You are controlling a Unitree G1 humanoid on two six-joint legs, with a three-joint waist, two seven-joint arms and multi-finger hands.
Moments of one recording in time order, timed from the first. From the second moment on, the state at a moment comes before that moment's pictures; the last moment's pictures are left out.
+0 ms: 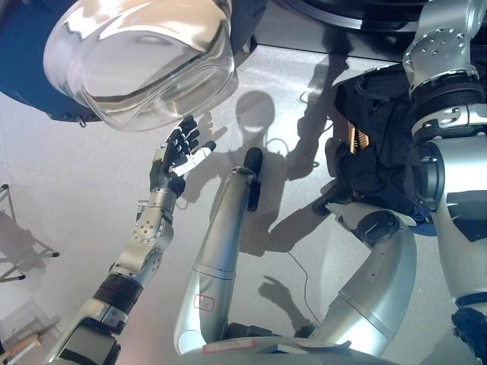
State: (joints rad) left arm -0.23 0.47 -0.36 0.22 -0.59 -0.31 0.22; right arm -1.55 -0.55 0.21 1.13 1.06 -0.37 -0.32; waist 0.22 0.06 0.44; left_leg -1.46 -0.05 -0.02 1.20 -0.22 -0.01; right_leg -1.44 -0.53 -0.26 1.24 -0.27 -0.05
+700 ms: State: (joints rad) left arm -0.19 0.45 -0.31 0.28 -0.59 -0.29 0.28; right arm -1.18 -0.46 0.35 0.61 0.35 -0.20 -0.43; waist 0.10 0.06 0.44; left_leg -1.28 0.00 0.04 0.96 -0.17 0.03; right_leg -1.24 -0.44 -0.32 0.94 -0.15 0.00
